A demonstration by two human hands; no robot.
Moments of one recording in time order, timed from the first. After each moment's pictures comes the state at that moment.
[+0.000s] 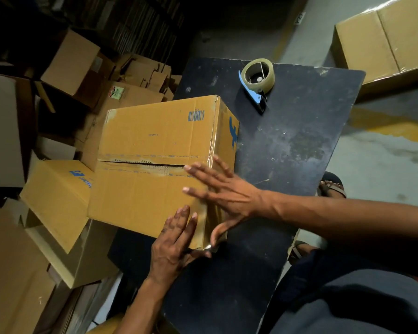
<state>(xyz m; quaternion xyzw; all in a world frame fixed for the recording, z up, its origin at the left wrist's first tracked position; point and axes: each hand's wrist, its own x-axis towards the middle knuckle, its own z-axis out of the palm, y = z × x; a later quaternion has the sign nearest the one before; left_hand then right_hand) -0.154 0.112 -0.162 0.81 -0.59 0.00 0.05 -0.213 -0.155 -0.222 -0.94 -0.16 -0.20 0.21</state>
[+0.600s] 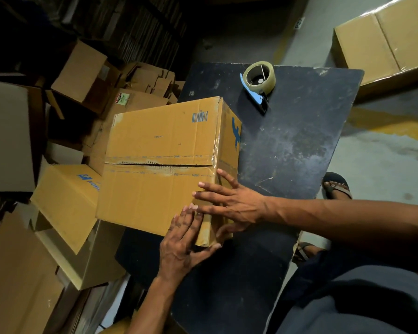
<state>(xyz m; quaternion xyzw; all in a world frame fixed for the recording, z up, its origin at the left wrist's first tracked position) -0.163 0.108 -0.163 0.83 -0.54 0.00 0.09 -0.229 -0.138 -0.245 -0.95 -0.20 -0.16 0.16</state>
